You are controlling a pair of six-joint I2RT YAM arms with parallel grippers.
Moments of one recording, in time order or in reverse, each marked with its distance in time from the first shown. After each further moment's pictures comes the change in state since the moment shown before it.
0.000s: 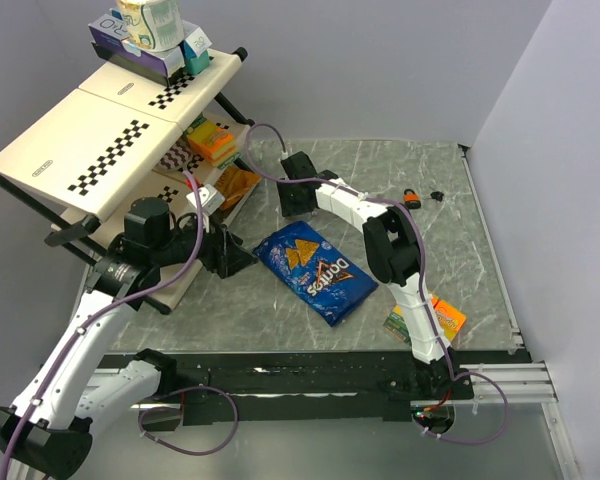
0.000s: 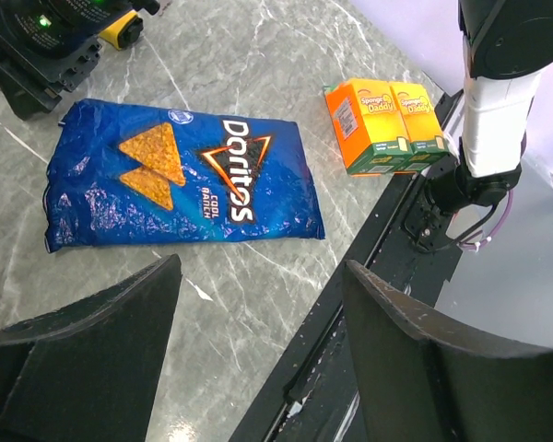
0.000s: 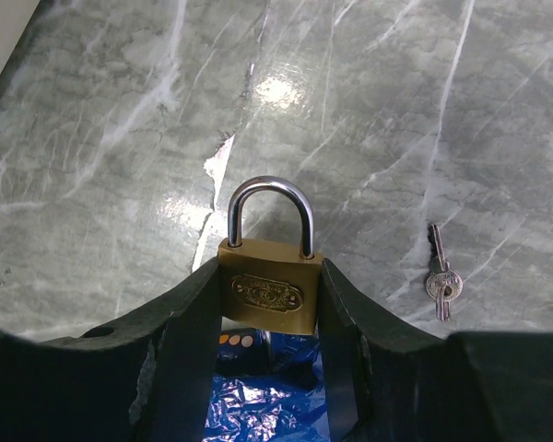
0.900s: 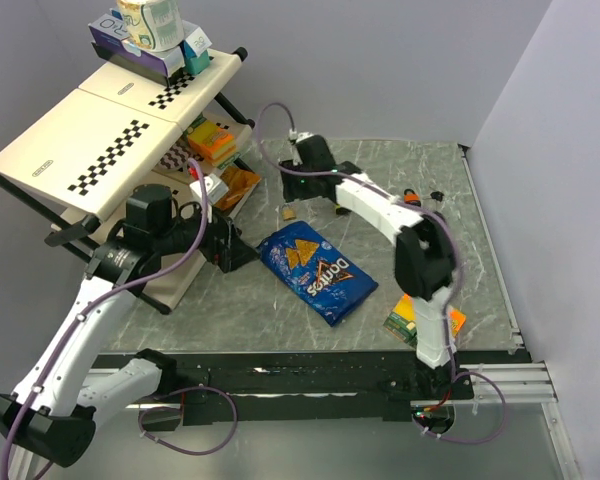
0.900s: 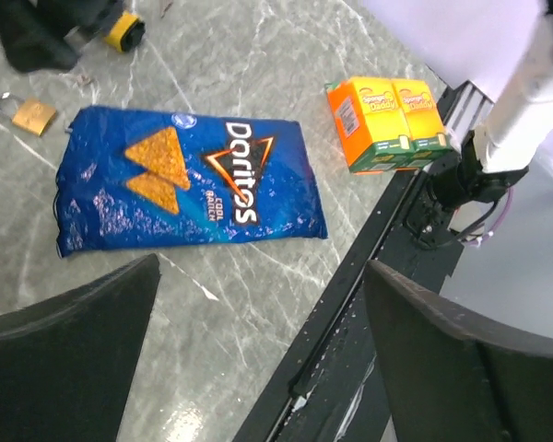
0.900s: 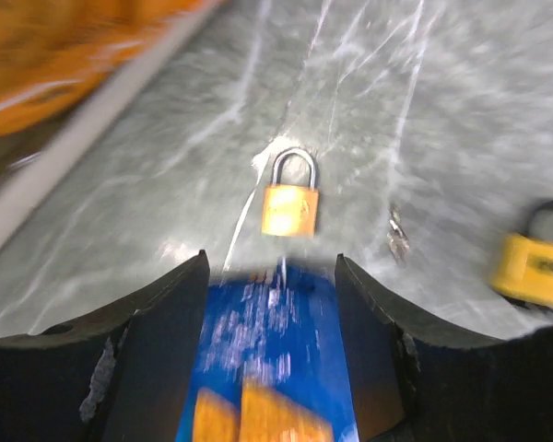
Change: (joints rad) left arm 0.000 0.070 0.092 -0.068 0.003 0.038; right arm -0.003 -0.222 -0.125 0.059 0.001 -0.053
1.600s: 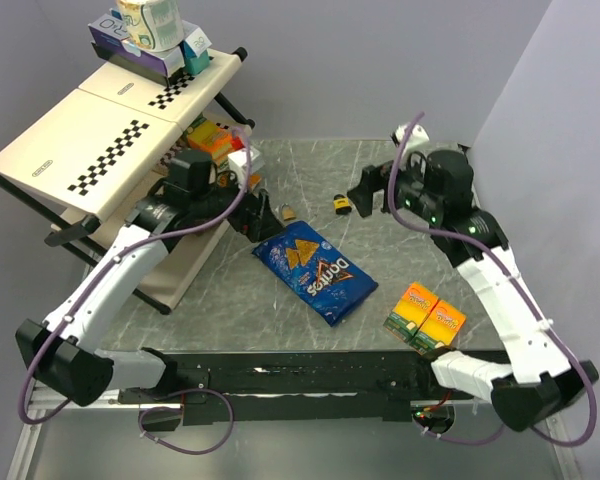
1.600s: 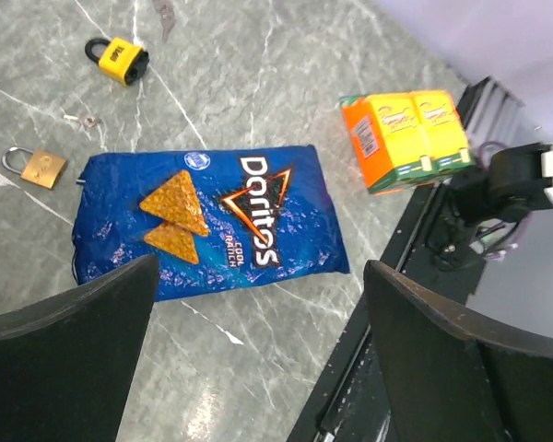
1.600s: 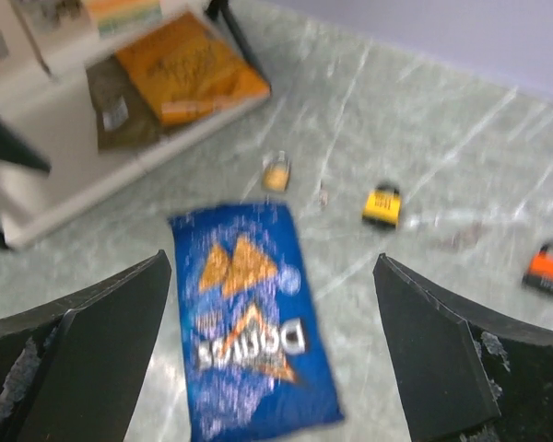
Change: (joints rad) left arm -0.077 0.322 0.259 0.008 -0.034 0.050; right arm -0.207 -0.998 -0.502 -0.024 -0.240 -0.190
